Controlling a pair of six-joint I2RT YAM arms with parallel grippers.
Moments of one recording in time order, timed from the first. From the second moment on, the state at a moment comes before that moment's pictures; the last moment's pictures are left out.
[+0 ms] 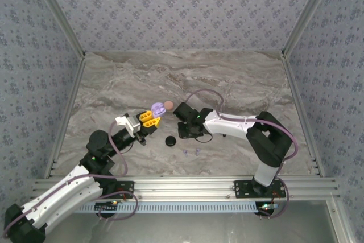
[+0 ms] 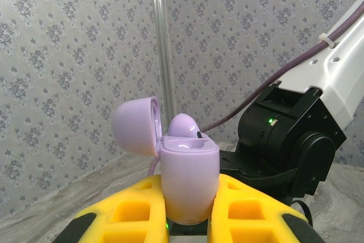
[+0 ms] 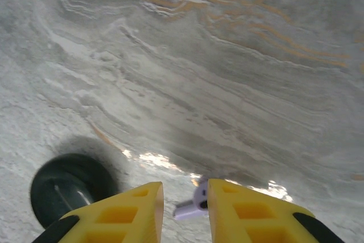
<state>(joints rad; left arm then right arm) -0.74 0.53 0.30 0.45 0.26 0.01 0.92 1.73 1.08 -0.53 0.04 0.75</state>
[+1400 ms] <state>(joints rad) -0.74 0.56 0.29 0.45 0.25 -0.01 0.93 1.67 1.08 -0.60 0.18 0.64</state>
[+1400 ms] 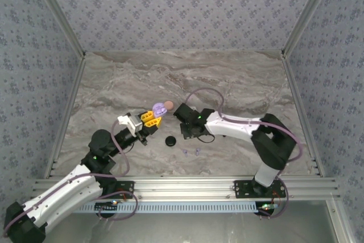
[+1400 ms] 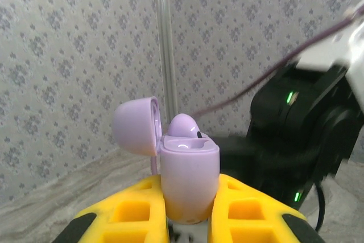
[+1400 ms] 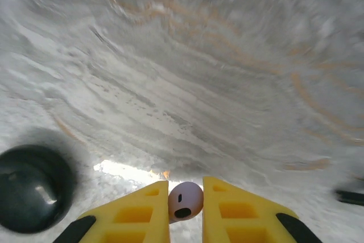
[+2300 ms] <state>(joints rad) -0.78 1.03 0.40 0.63 0.38 -0.09 1.03 1.04 1.10 -0.48 0.30 0.03</state>
